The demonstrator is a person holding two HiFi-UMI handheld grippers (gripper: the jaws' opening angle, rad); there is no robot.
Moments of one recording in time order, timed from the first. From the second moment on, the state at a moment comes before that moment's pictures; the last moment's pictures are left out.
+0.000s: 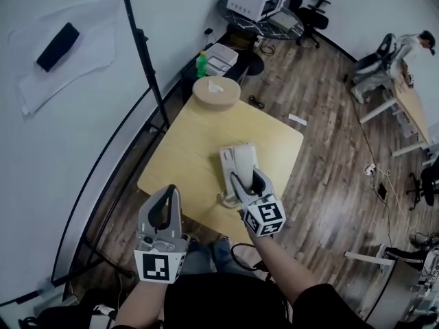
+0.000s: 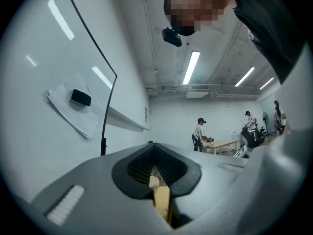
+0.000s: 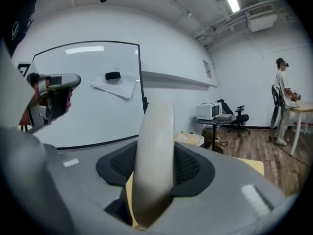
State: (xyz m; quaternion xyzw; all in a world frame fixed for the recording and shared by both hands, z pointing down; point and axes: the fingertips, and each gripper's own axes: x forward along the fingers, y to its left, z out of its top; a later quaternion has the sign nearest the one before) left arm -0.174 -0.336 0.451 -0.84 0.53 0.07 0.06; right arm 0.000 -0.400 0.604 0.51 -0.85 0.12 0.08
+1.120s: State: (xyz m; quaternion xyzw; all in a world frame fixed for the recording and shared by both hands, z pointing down) left arm -0.171 -0.343 0.522 -0.85 0.53 0.02 0.02; right arm -0.009 -0.445 0.780 0.50 -0.82 0.21 0.18
